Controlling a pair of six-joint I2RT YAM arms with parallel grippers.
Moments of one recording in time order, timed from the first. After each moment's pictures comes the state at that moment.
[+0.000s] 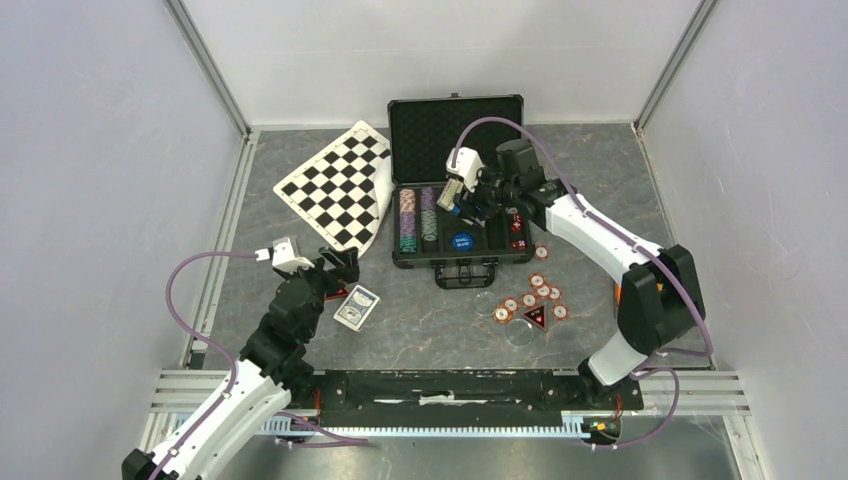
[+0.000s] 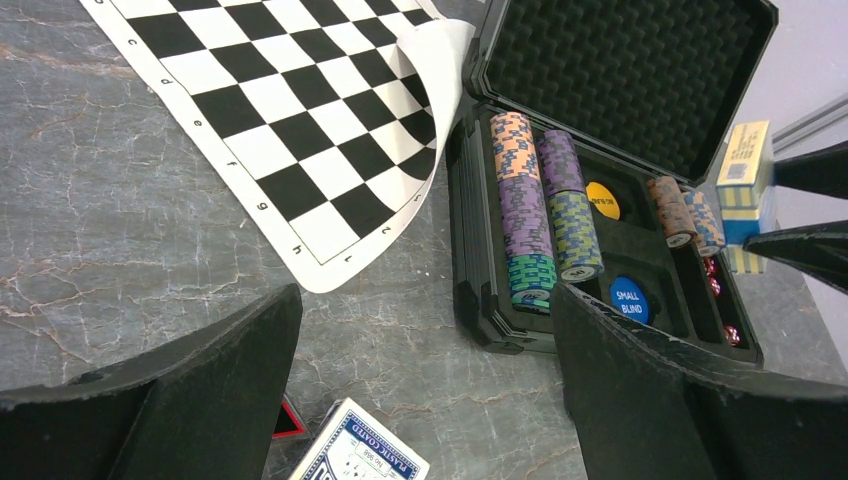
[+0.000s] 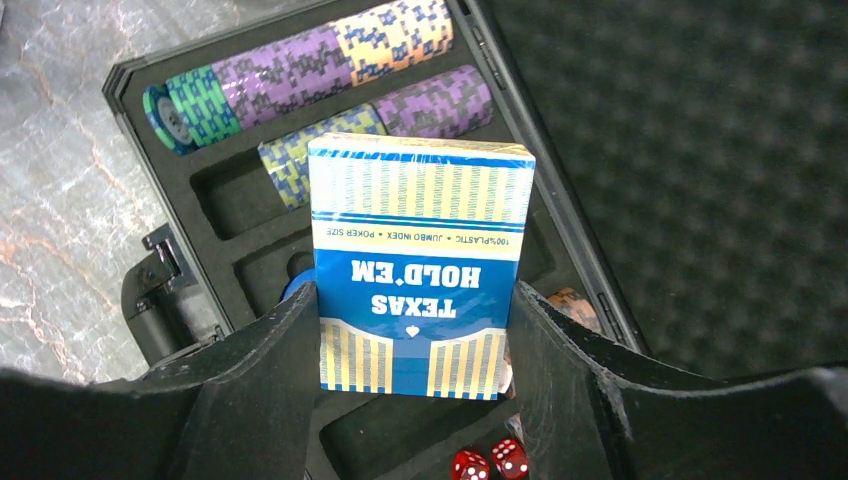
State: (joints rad) left arm -0.54 0.39 0.22 0.00 -0.47 -0.59; right arm 0.48 1.61 1.26 -0.28 -0.39 -0.57
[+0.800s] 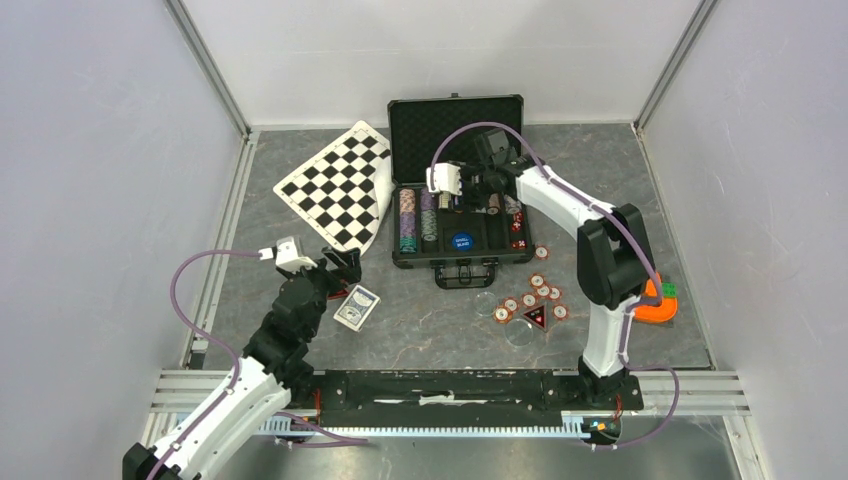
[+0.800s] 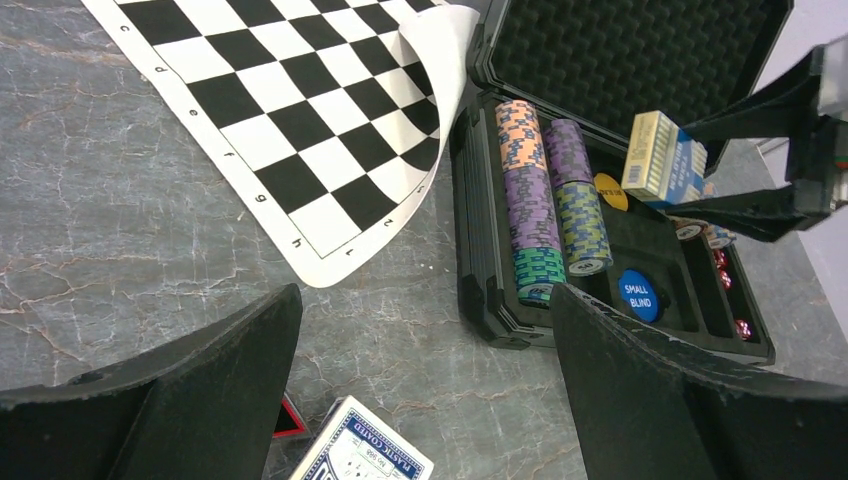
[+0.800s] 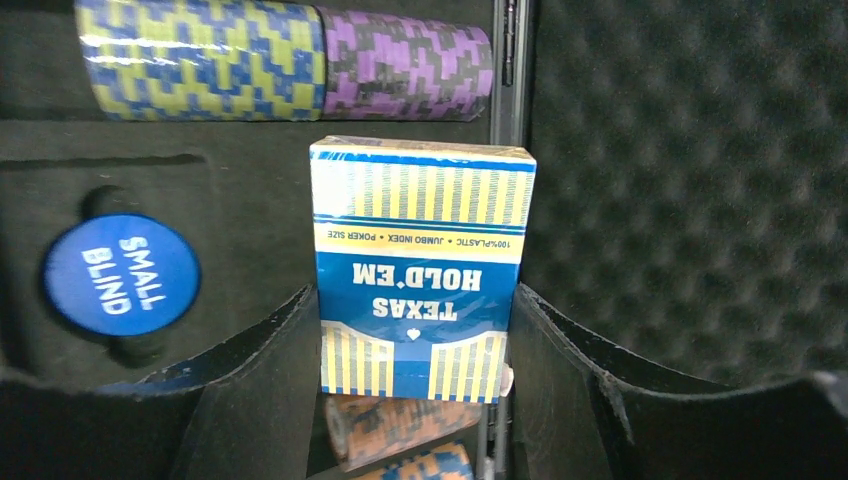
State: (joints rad) left arm -0.54 0.43 0.21 0.04 -0.46 -0.59; right arm 0.46 1.92 1.52 -0.49 -0.40 -1.14
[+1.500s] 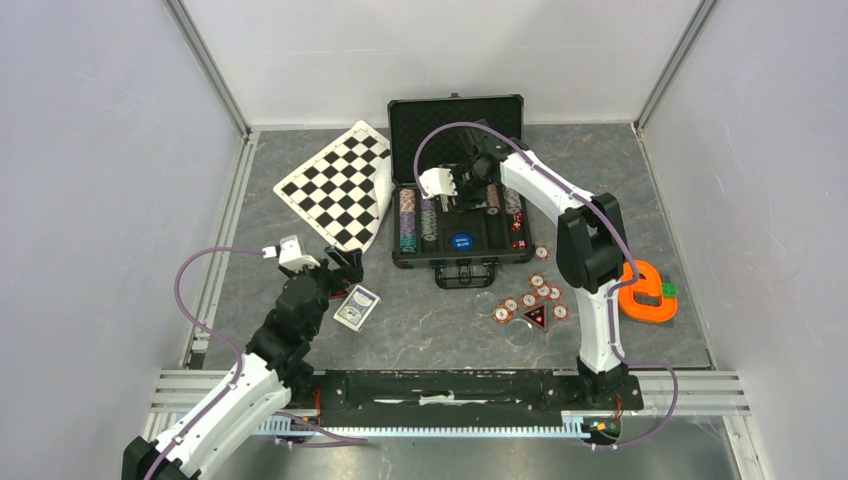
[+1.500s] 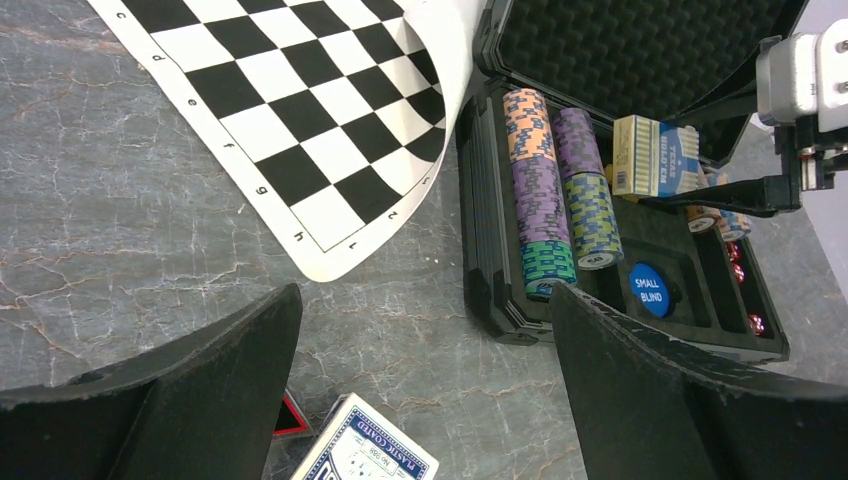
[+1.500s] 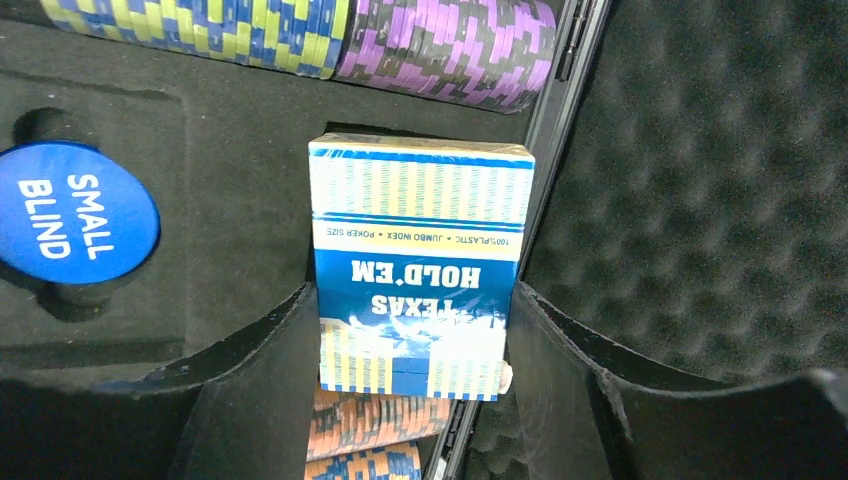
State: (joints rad) left arm -0.54 0.48 0.20 0.06 -0.46 -0.59; right arm 0.48 2.12 1.82 -0.77 -0.31 -1.36
